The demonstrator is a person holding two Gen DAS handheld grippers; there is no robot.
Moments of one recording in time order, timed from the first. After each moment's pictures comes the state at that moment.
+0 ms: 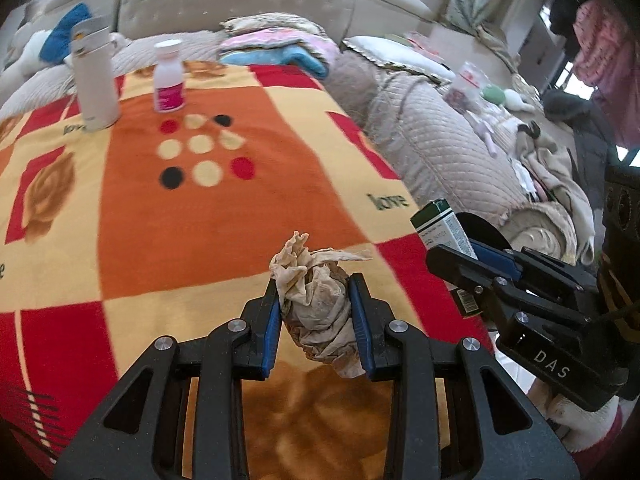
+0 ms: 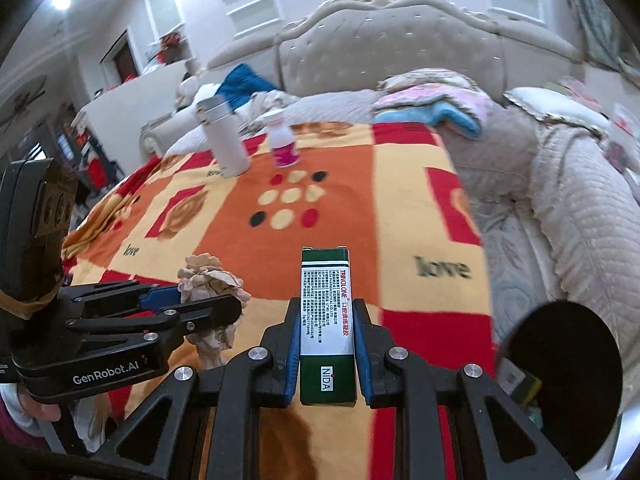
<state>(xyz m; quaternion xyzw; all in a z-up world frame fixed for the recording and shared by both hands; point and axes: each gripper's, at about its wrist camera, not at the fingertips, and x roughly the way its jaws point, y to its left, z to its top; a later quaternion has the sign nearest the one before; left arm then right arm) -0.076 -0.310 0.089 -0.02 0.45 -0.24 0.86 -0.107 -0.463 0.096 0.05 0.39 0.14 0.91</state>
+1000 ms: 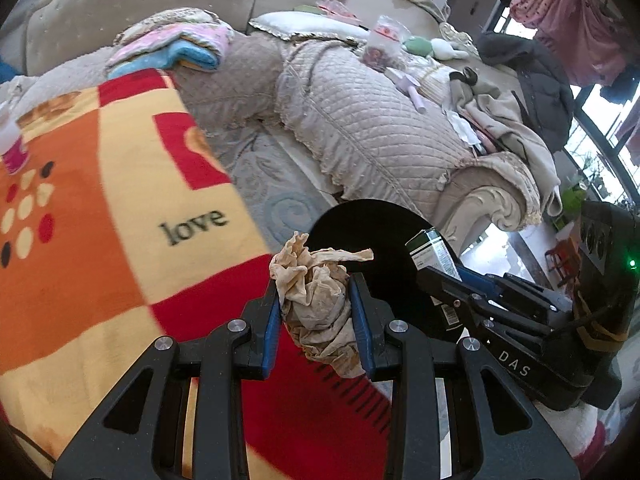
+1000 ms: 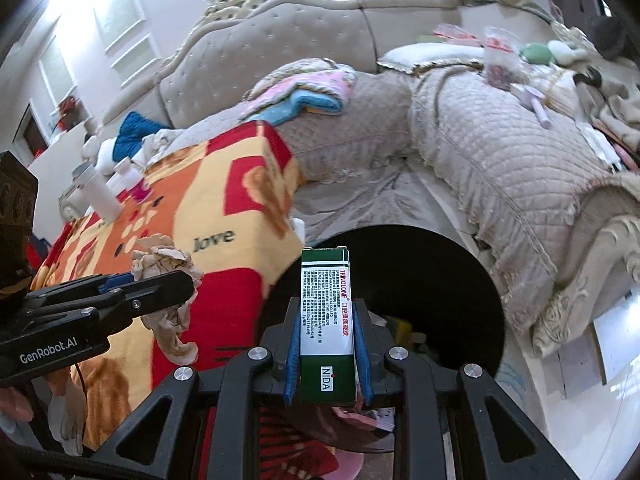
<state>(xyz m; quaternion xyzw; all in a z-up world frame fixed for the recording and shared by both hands) -0.072 -0.491 0.074 0.03 0.46 -0.36 0.81 -0.152 -0.644 0.060 0.15 0.39 -0.03 0.91</state>
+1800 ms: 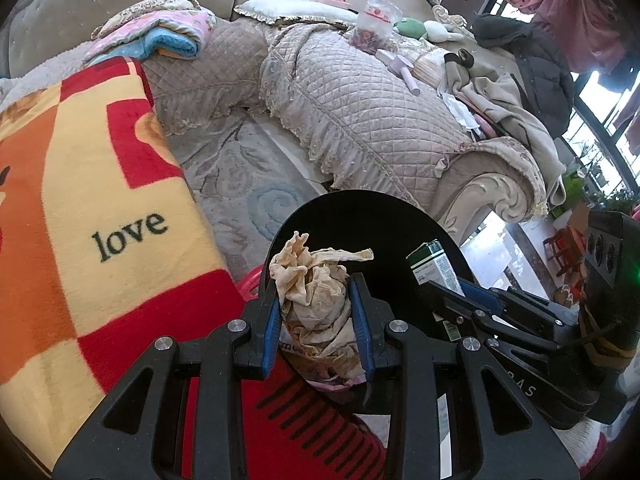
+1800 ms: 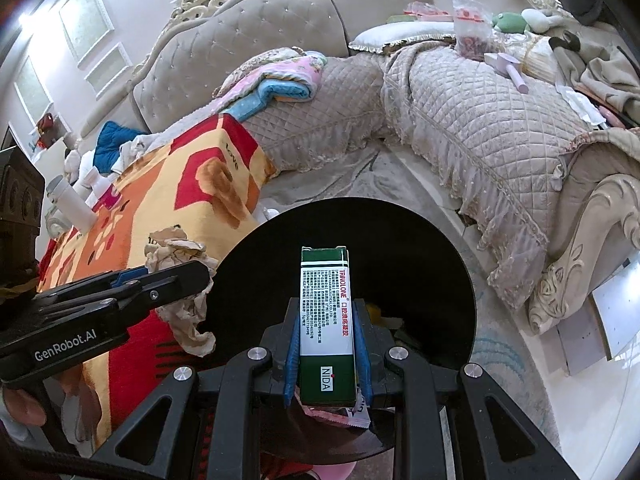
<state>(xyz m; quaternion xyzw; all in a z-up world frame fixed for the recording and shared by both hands) -0.058 -0.530 0.042 0.04 0.47 -0.37 0.80 -0.149 -0.676 0.029 0.18 0.41 -0.05 0.89</state>
